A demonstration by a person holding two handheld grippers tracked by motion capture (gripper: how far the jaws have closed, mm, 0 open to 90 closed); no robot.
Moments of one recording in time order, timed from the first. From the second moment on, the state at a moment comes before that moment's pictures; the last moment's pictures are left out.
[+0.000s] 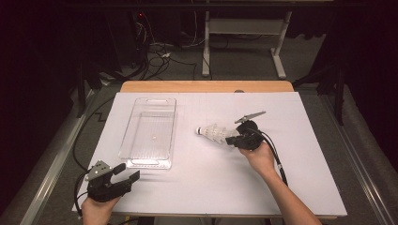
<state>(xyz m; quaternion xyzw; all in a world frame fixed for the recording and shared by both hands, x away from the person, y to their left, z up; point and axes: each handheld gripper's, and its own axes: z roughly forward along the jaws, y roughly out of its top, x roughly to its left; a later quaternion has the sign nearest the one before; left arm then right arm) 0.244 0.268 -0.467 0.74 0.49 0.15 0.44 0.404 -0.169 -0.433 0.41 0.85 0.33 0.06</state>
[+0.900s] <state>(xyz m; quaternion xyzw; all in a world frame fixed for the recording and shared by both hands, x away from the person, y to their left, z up) 0.244 0.268 -0.467 0.74 0.49 0.15 0.44 0.411 -0.158 -0.434 0.41 0.85 0.34 0.07</state>
